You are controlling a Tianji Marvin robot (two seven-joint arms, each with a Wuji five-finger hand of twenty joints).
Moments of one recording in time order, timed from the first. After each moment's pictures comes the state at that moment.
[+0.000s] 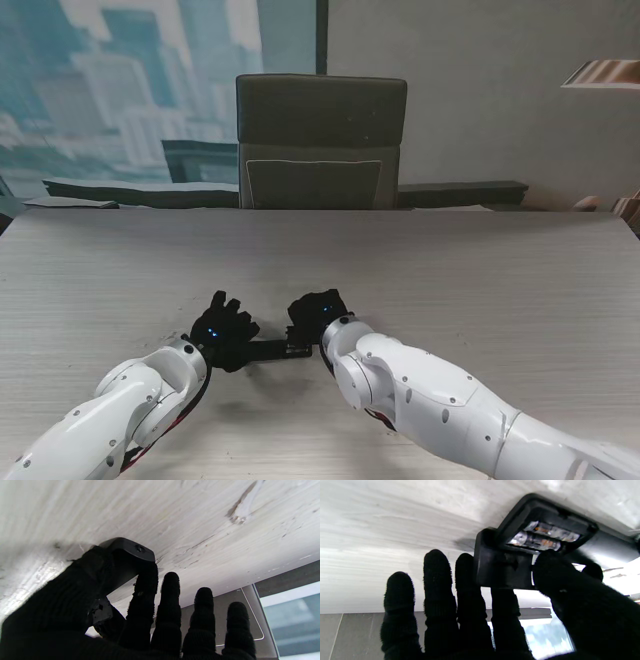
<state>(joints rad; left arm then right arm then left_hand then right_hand) 1.55 -1.00 -1.03 -1.58 1.36 -0.06 -0.07 -1.06 -1.20 0.42 -1.28 -0.74 0.32 -0.07 0.56 -0.57 0.74 -0.12 0.61 0.08 0.95 0.33 0.63 0.10 0.45 0.34 0.36 0.25 0.32 0.37 -0.02 0.33 0.64 0.35 0.35 -0.72 1.19 -0.25 0.83 0.01 1.04 0.23 0.99 0.15 0.98 0.42 0.92 0.23 0.99 0.47 0.43 0.45 1.27 0.44</state>
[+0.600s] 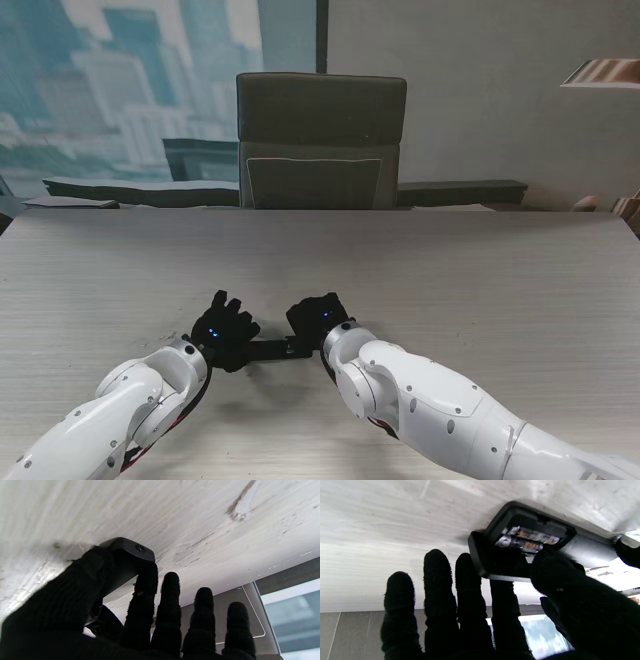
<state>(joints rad) 1.55 -0.99 -1.03 -1.58 1.37 -0.06 -0.06 -1.10 -1.18 0.45 -1.33 -0.76 0.30 -0.08 0.56 -0.57 0.74 -0.12 0.61 0.08 0.94 0.33 0.63 0.10 0.45 0.34 0.36 0.25 0.32 0.37 -0.02 0.33 0.64 0.35 0.37 -0.73 1.19 -0.27 0.83 0.01 1.05 0.20 0.99 0.15 0.98 0.42 0.92 0.23 0.99 0.47 0.43 0.45 1.27 0.43</state>
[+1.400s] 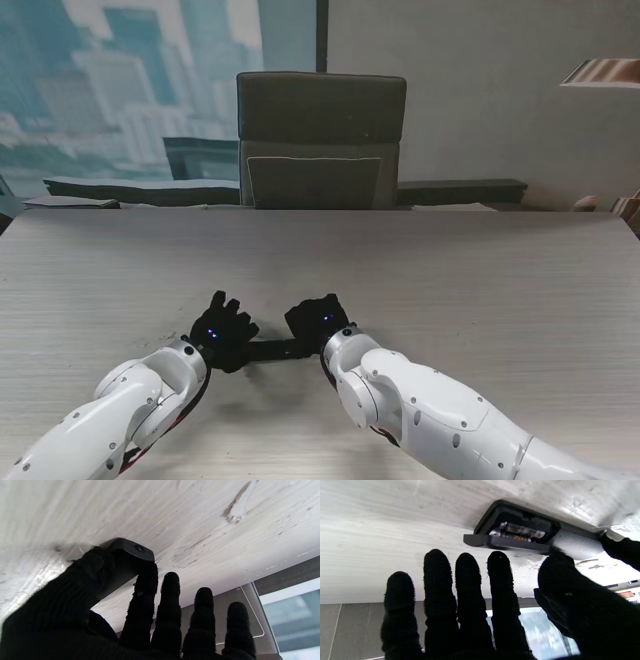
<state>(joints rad) 1.56 -1.00 -1.04 -1.59 1.39 -0.06 -0.07 -1.16 -1.17 0.49 -1.39 -0.81 0.31 -0.10 0.56 -0.56 0.74 -0.12 0.61 0.08 0.93 0.33 0.63 0.10 0.45 0.34 0.36 0.25 0.32 0.37 -0.02 0.33 0.64 0.35 0.30 -0.65 1.16 -0.23 0.85 0.01 0.99 0.27 0.99 0.15 0.97 0.42 0.92 0.23 0.99 0.47 0.43 0.45 1.27 0.43</state>
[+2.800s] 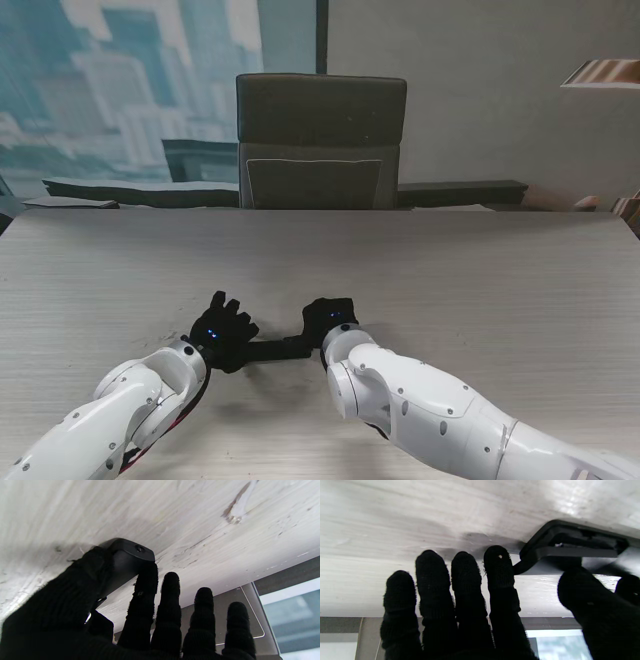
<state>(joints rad) 1.56 -0.99 -1.04 -1.59 1.39 -0.06 -0.07 -1.09 -1.20 0.40 -1.34 -0.73 0.55 -0.03 0.56 -0.56 0.74 -0.12 0.61 0.08 0.93 0.33 0.63 0.10 0.45 0.34 0.36 0.25 0.32 0.37 -0.02 0.33 0.64 0.35 0.16 -0.54 1.06 -0.17 1.04 0.04 1.02 0.46 1.15 0.18 1.02 0.46 1.03 0.28 1.12 0.48 0.51 0.45 1.37 0.49</state>
